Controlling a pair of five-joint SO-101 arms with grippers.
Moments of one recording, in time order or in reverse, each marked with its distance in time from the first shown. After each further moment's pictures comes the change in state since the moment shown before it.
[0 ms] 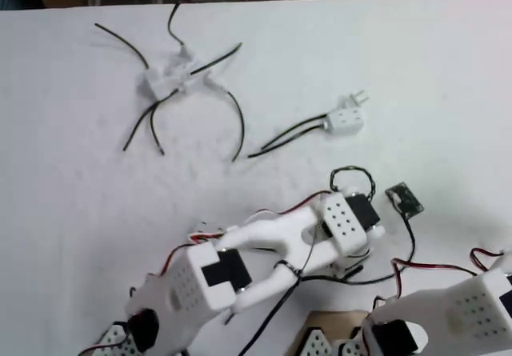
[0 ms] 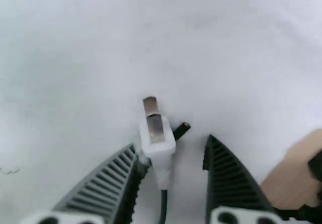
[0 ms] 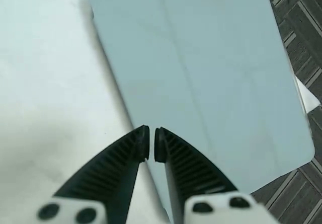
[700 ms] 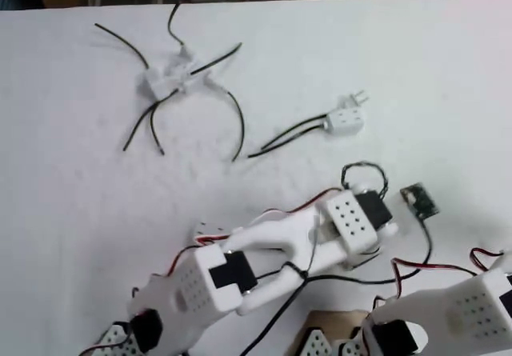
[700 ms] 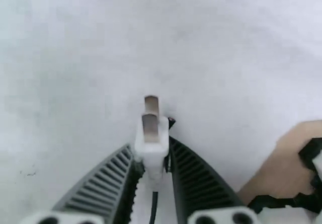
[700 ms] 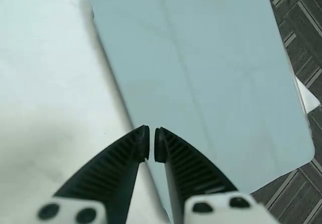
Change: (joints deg) left arm 0.7 0.2 -8.4 6.2 -3.9; right arm 0.0 0.0 0.0 0.0 0.0
